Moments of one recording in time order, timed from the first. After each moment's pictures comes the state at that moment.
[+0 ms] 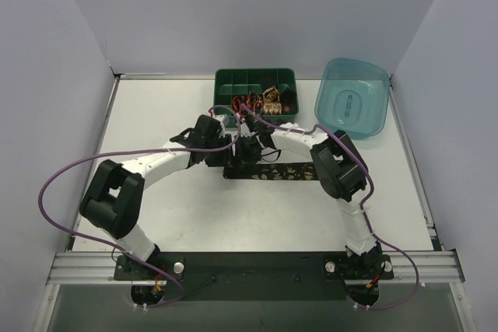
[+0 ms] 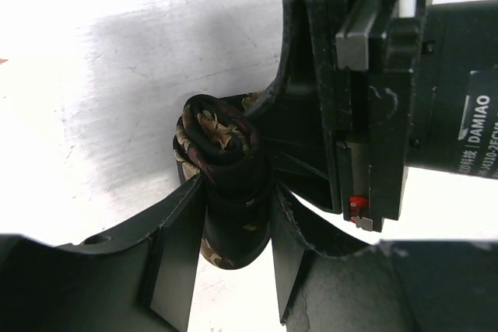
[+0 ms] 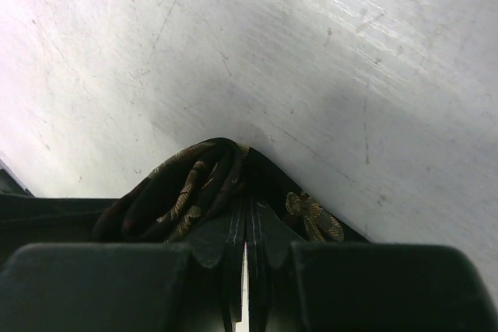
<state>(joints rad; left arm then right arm) -0.52 1.64 1.01 -0.26 0.16 -0.51 0.66 2.16 1.50 -0.40 -0.42 0.45</state>
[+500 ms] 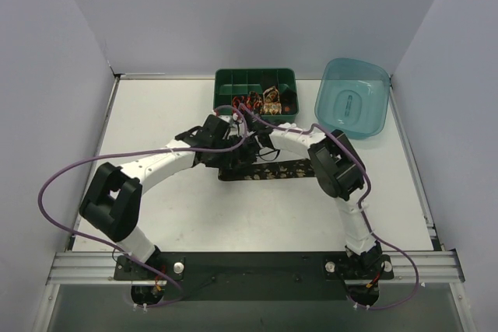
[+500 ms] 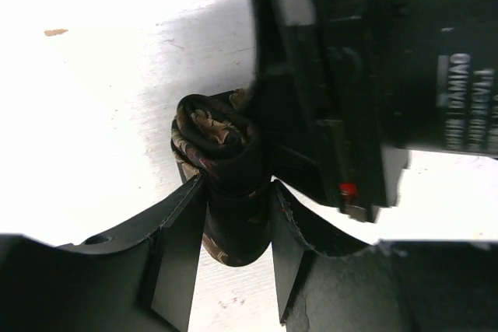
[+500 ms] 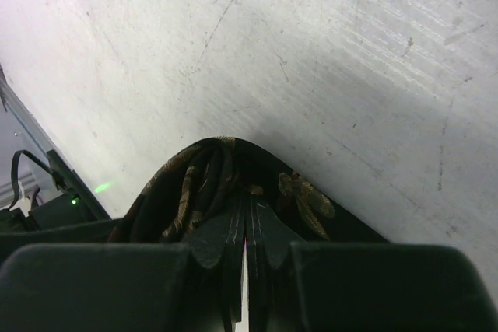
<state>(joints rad) -0.60 1.62 1.10 -0.46 -0.03 -0.46 0.66 2.19 1.53 -0.37 -0.54 0.51</state>
